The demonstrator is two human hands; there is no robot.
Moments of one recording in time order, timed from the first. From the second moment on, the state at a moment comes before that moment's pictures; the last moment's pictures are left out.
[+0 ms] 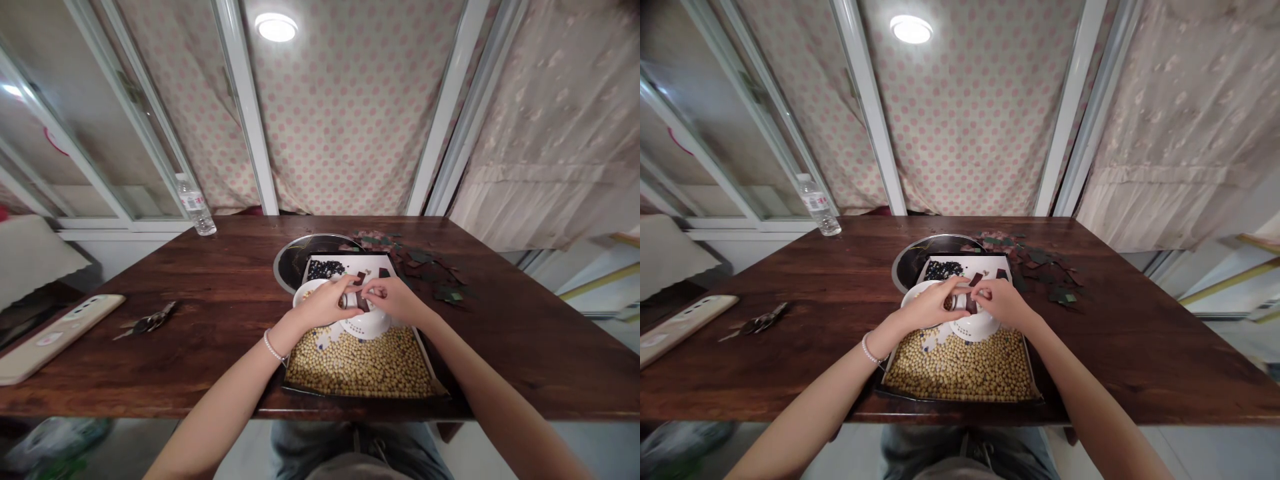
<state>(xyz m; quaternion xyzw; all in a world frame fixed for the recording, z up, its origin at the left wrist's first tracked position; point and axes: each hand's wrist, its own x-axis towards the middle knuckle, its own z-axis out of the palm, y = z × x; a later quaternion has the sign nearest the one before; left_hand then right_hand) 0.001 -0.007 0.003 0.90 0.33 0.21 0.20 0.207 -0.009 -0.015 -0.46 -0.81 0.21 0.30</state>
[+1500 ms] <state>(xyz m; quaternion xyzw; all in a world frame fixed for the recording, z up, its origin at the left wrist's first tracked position) 0.001 -0.002 0.000 0.89 0.32 0.23 0.24 0.204 -0.006 -0.018 -0.46 -0.81 0.20 0.31</state>
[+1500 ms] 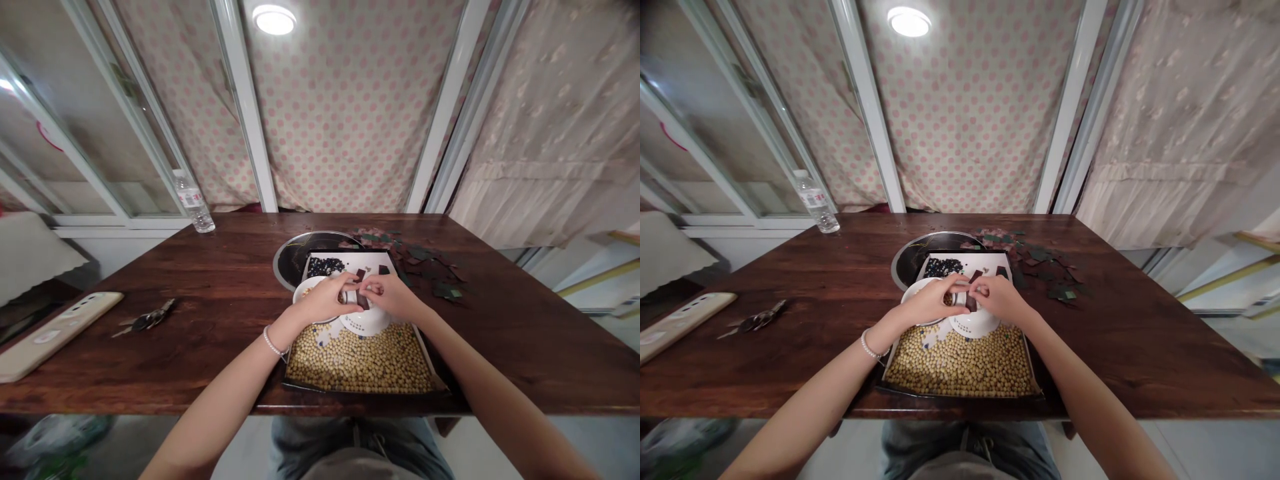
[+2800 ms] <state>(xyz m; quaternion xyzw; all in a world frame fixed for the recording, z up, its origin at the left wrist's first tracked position) 0.001 -0.002 0.000 0.89 0.32 0.23 0.23 0.192 -0.013 -0.010 -0.55 -0.79 0.07 0.25</state>
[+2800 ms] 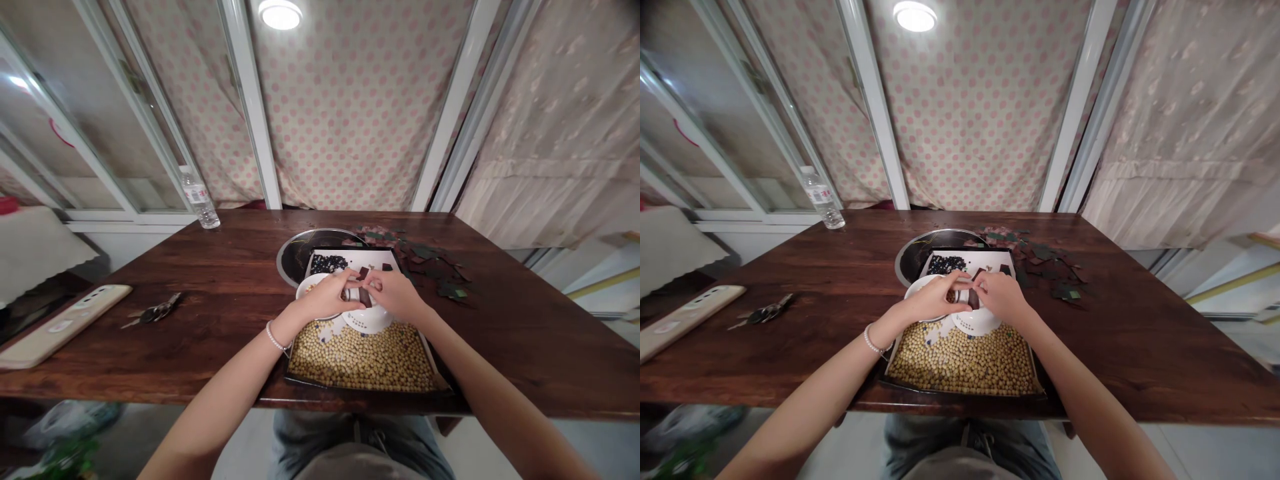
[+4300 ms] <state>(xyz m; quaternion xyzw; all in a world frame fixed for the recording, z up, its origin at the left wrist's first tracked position) 0.000 -0.003 0.002 0.87 0.32 0.23 0.29 0.226 -0.017 0.008 -0.45 -0.80 0.27 0.27</state>
